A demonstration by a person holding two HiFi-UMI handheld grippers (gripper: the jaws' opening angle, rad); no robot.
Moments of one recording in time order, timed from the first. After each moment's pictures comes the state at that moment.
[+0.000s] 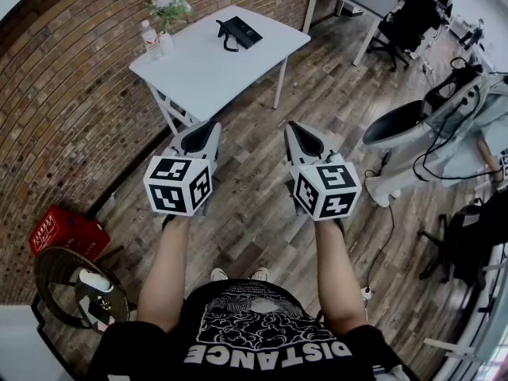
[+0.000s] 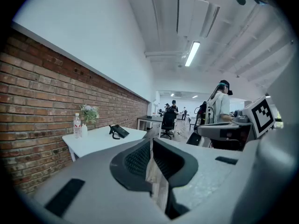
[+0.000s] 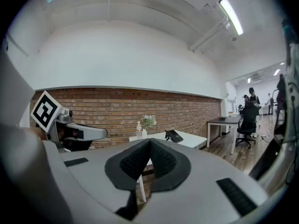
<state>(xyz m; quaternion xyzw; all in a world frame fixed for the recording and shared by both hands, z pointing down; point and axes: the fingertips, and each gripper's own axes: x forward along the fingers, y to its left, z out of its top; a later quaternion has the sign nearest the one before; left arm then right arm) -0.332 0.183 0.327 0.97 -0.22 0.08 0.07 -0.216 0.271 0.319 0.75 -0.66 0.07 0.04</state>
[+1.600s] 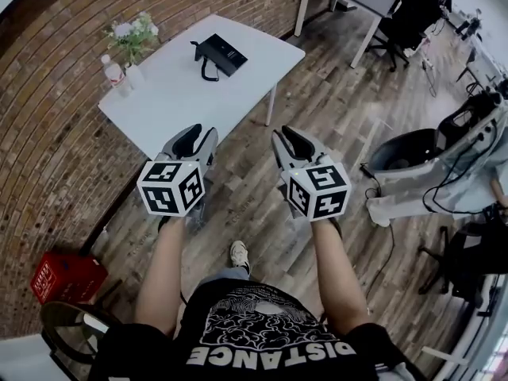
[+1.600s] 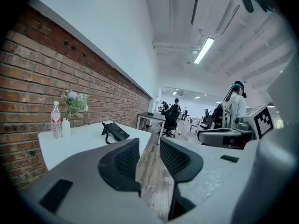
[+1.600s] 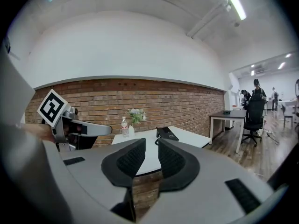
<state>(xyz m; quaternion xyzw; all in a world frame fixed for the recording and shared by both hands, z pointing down) -0.142 -0.010 0.366 0.97 -0.20 0.10 0.12 -0.034 0.085 0.362 0.74 -0.66 0.10 0.05</state>
